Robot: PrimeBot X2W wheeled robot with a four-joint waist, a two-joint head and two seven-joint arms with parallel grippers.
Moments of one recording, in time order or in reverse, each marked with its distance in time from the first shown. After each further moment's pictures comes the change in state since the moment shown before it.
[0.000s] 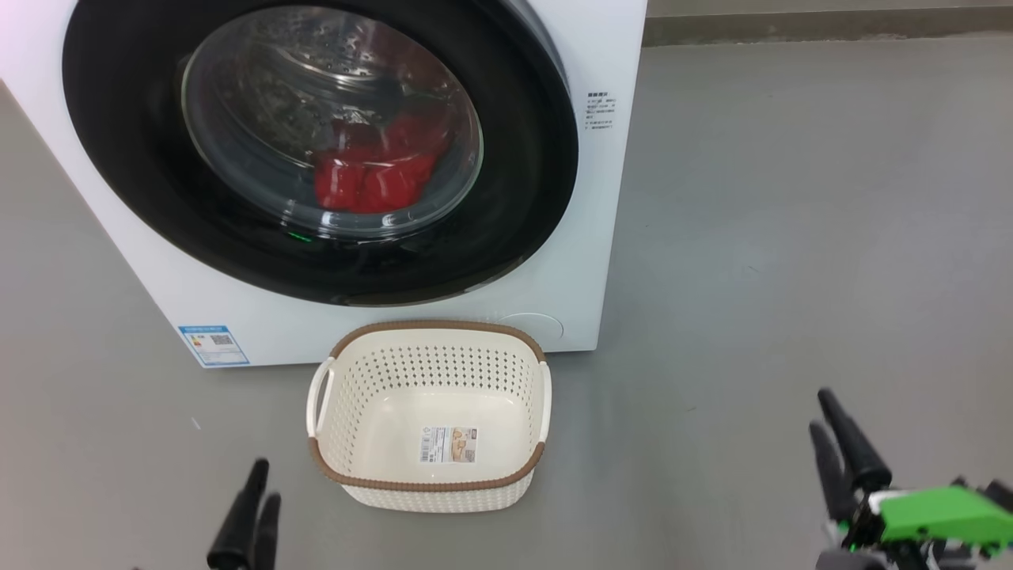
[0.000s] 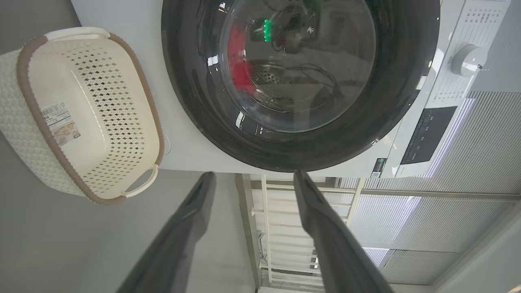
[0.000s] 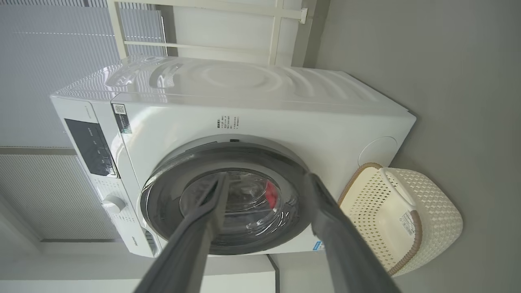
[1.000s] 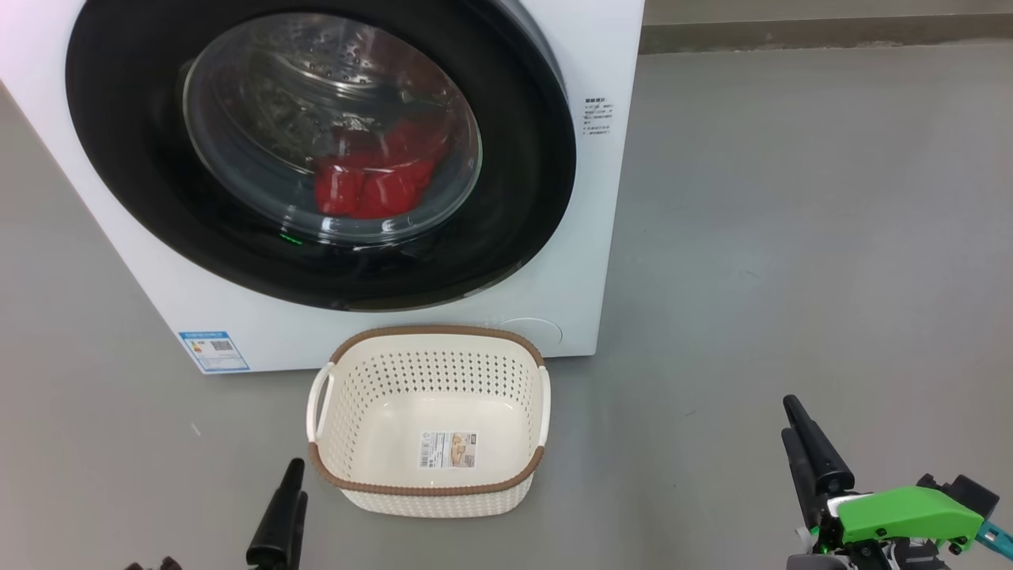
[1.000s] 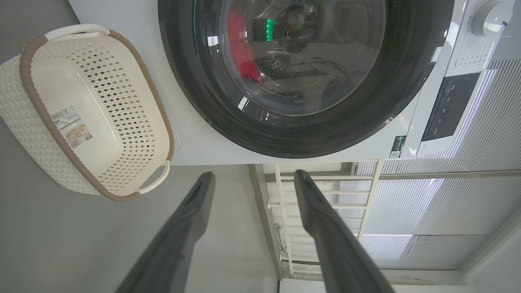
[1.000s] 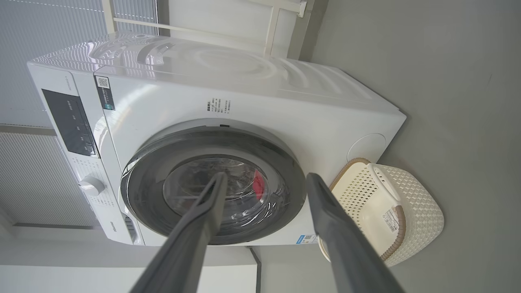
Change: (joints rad) left arm -0.001 -0.007 -0.092 0.032 0.082 0.001 -0.074; right arm 0.004 0.005 0.094 0.037 -0.065 0.000 -0.075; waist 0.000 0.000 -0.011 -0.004
